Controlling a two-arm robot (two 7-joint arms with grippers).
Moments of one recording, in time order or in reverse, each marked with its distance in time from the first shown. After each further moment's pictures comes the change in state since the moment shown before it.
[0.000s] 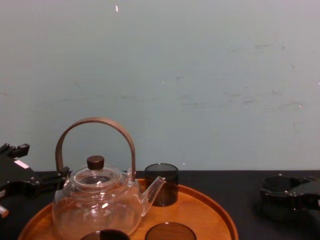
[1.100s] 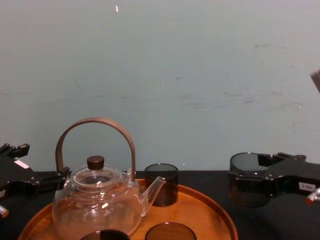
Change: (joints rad) left arm 0.000 0.000 0.000 0.000 0.000 0.000 0.000; right arm -0.123 0.073 -0.077 -0.344 0.030 0.072 0.037
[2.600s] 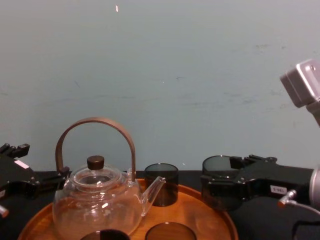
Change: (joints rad) left arm 0.000 0.000 0.000 0.000 0.000 0.000 0.000; right arm 0.049 -0.022 -0.080 0.043 0.014 -0.024 0.023
